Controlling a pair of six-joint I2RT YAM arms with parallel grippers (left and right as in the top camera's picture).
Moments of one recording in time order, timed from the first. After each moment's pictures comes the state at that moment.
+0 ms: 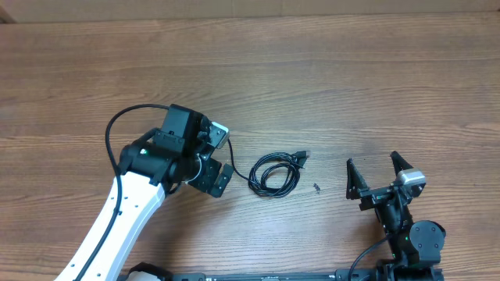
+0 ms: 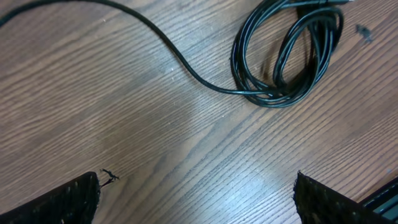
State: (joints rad) left arm -0.35 1.29 1.06 -1.01 0.17 0.12; right arm -0.01 0.01 0.02 -0.02 -0.21 0.10
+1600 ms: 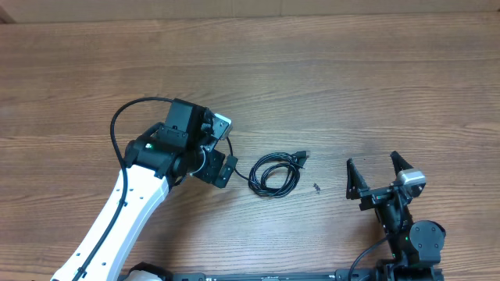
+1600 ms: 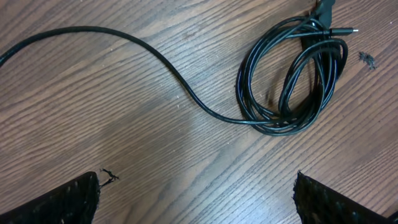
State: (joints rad) left arm -0.35 1.33 1.06 -0.91 0.17 0.11; right arm -0.01 0.01 0.02 -0.02 -0.21 0.10
